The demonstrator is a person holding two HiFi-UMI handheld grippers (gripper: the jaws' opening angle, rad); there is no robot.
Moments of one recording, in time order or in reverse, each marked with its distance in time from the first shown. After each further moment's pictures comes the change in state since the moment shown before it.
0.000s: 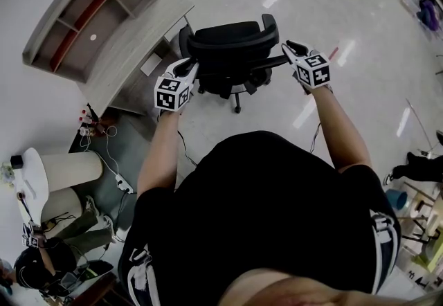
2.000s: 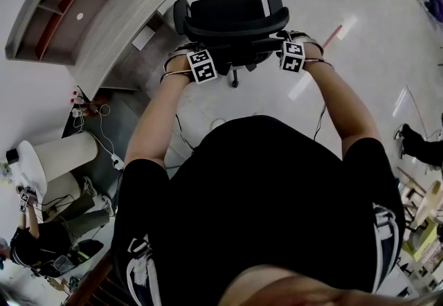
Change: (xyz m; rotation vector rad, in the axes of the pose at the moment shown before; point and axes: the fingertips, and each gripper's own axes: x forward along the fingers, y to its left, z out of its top) left arm 0.113 -0.003 -0.180 0.769 0.837 -0.315; right arm 0.115 0.016 -0.171 -0.960 0.684 0.323
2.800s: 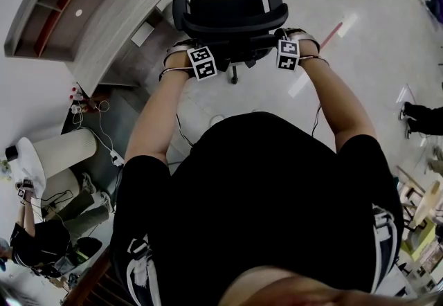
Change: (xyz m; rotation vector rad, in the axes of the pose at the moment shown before) left arm 0.010 0.016 -0.010 0.039 0.068 0.100; right arm 0.020 -0.009 -0.001 -0.094 0.052 -0.081
